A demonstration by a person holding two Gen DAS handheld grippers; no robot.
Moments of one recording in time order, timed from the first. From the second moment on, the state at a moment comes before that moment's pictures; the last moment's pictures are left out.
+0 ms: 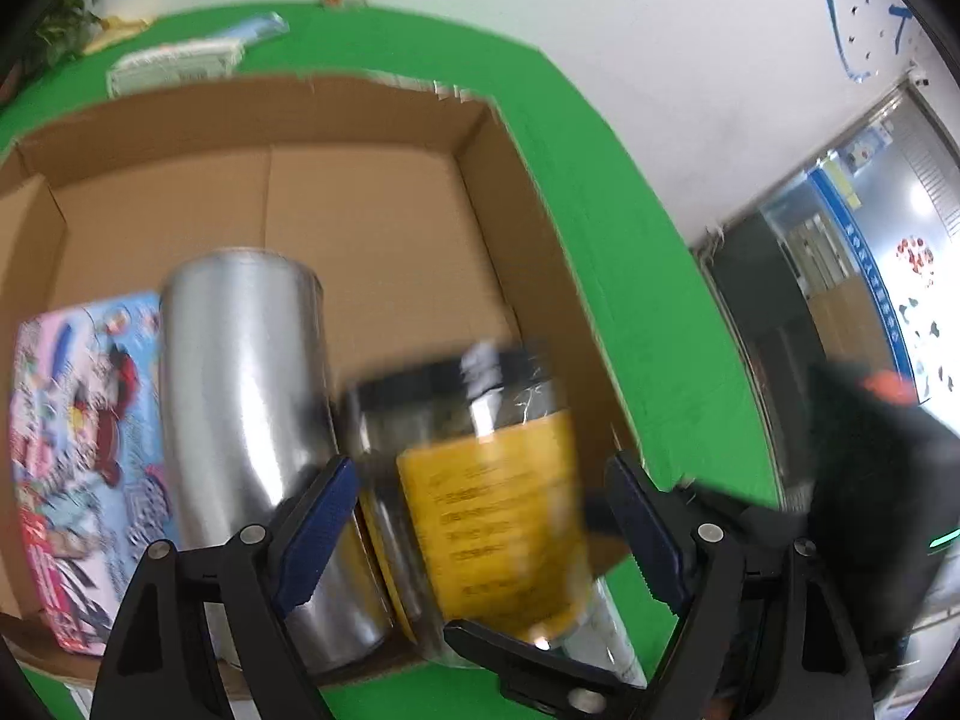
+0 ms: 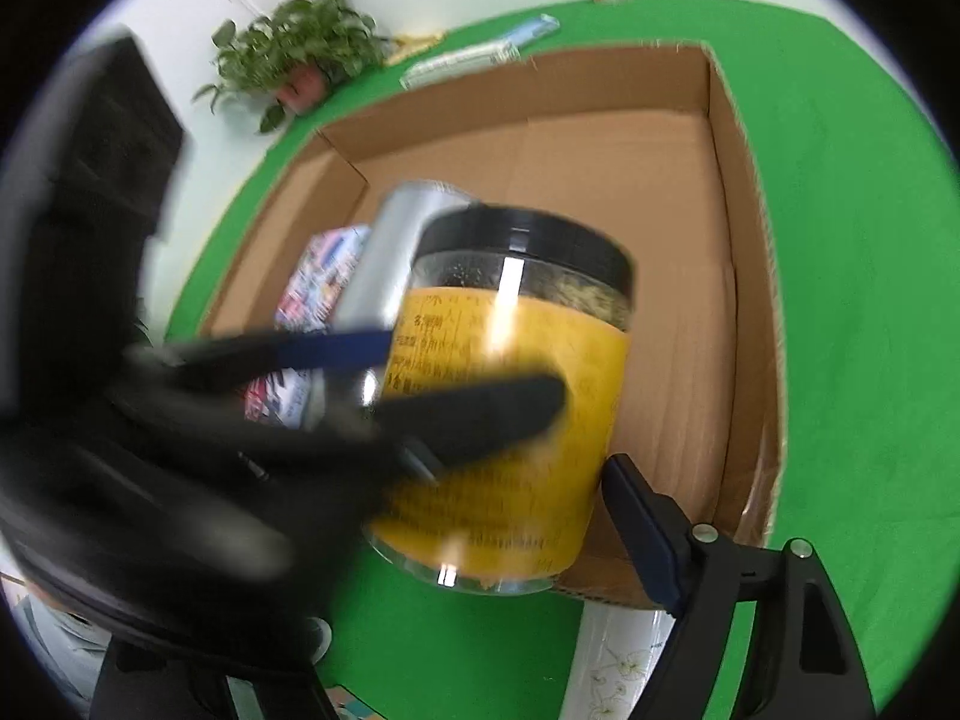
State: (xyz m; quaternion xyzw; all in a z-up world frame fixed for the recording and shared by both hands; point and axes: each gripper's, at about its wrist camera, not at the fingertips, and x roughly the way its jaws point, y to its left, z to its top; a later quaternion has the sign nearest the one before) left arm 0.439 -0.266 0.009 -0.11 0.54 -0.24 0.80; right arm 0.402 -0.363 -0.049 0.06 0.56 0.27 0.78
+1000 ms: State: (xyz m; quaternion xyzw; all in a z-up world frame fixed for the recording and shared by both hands) left arm 0.270 -0.189 0.012 -0.05 0.34 -0.17 0.93; right arm 0.234 -0.380 -0.046 0.00 0.34 0.10 0.94
